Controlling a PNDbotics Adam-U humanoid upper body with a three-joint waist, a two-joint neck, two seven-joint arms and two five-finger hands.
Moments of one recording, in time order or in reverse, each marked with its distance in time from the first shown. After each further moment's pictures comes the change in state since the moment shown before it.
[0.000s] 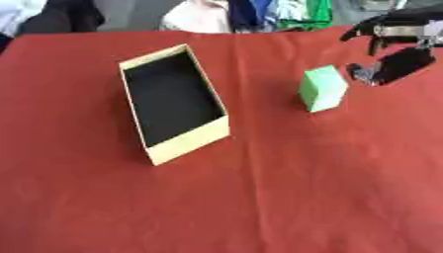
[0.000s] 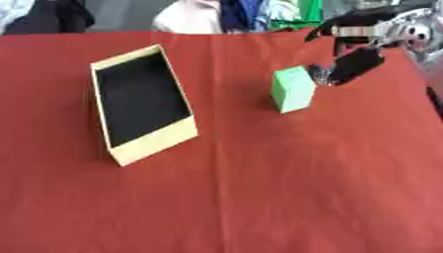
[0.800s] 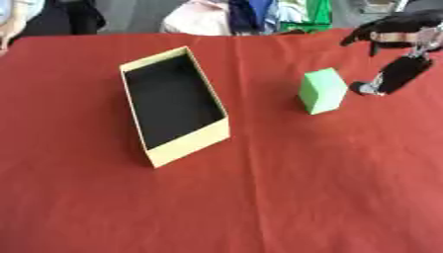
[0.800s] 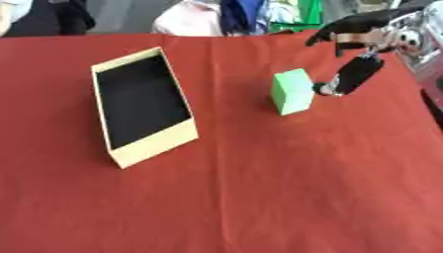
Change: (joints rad) left arm 0.000 -0.001 0.000 0.000 0.000 0.003 -0.004; right arm -0.010 0.017 0.012 0.041 0.099 -0.064 0.000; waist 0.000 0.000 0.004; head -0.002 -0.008
